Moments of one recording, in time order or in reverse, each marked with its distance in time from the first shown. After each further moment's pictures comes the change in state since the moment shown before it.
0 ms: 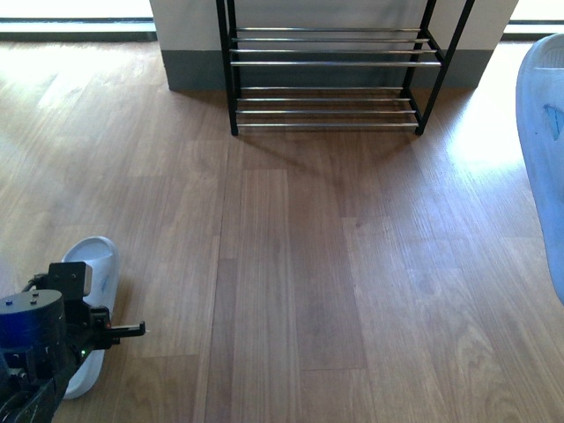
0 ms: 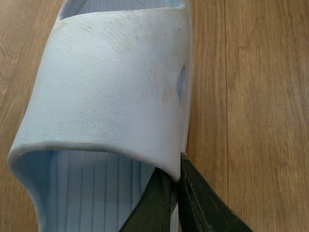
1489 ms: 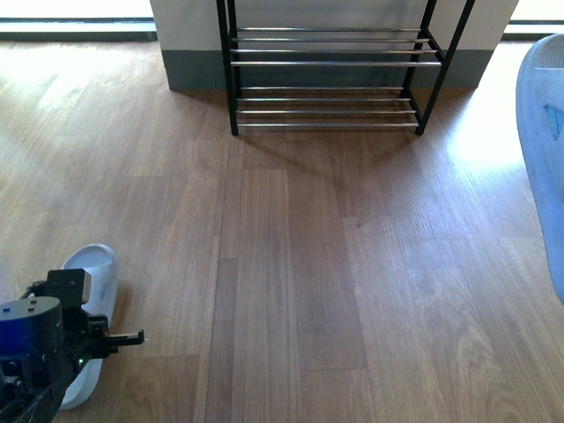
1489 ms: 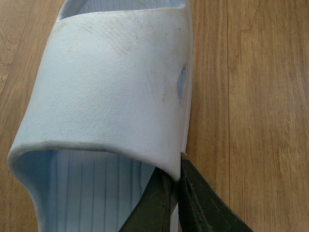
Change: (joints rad) left arm 0.000 0.000 -0.032 0.000 0.000 0.000; right arm 0.000 0.000 0.000 0.000 0.000 0.000
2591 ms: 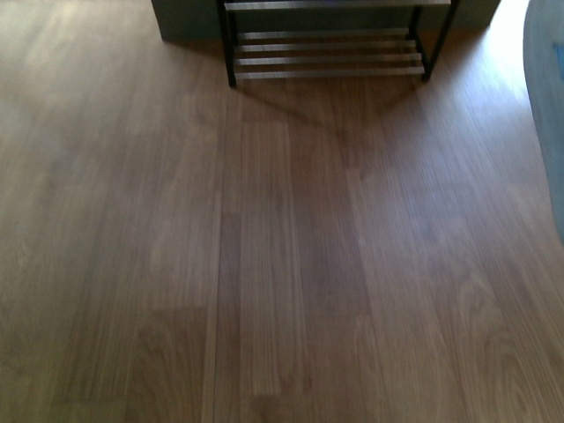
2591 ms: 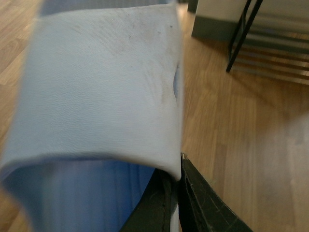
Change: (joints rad) left arm -0.578 -2.572 -0.463 -2.081 -0.596 -0.458; right arm 0.004 -0.001 0.000 -0.001 0.001 -0.003
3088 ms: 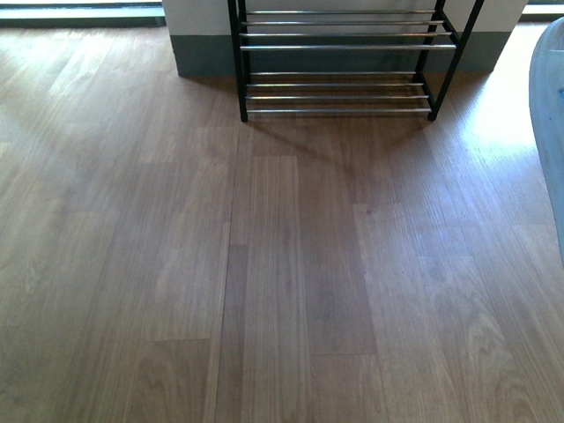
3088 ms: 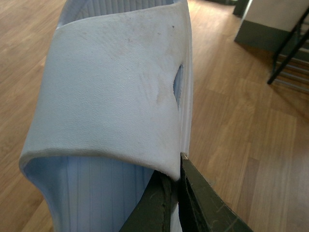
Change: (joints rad) left arm 0.458 -0.075 0.011 0.044 0.272 0.219; right arm -0.002 0.000 0.000 0.000 -0.004 0.000
